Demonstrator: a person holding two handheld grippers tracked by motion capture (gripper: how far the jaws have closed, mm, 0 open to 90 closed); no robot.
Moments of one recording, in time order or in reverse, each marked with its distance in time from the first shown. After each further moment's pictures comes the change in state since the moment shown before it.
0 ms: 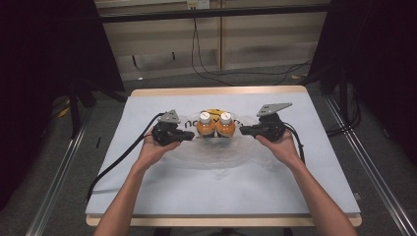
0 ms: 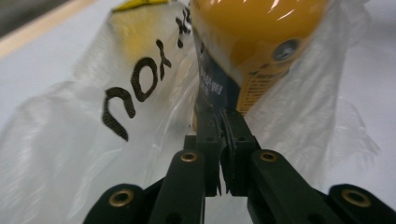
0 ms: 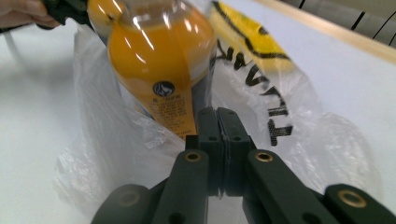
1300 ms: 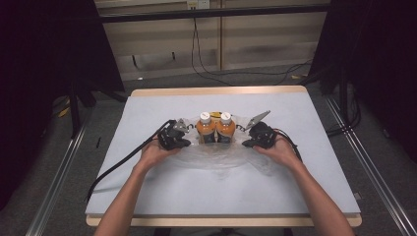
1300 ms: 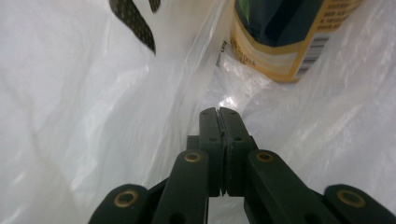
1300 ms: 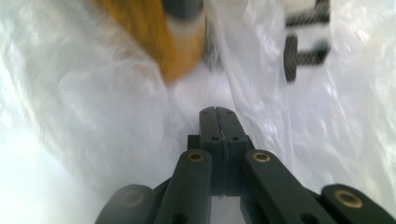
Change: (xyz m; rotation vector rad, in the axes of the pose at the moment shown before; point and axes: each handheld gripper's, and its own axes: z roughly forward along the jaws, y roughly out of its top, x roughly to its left) left arm 0.003 -0.019 0.027 0.268 0.107 0.105; right arm -0.010 -0.030 0.037 0.380 -0.036 -0.097
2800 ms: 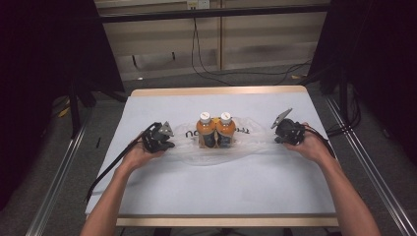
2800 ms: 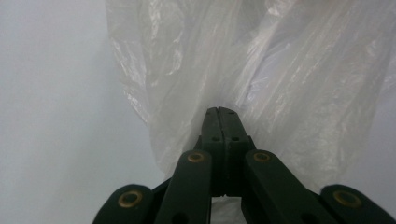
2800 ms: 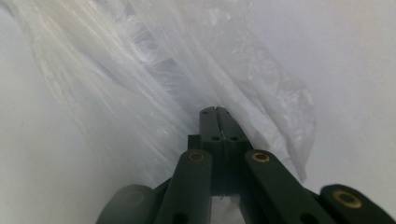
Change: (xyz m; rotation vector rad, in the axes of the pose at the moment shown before) left arm 0.013 -0.036 -0.030 0.101 0.038 0.038; right arm -0.044 -0.045 -0.041 0.200 -0.221 -0.019
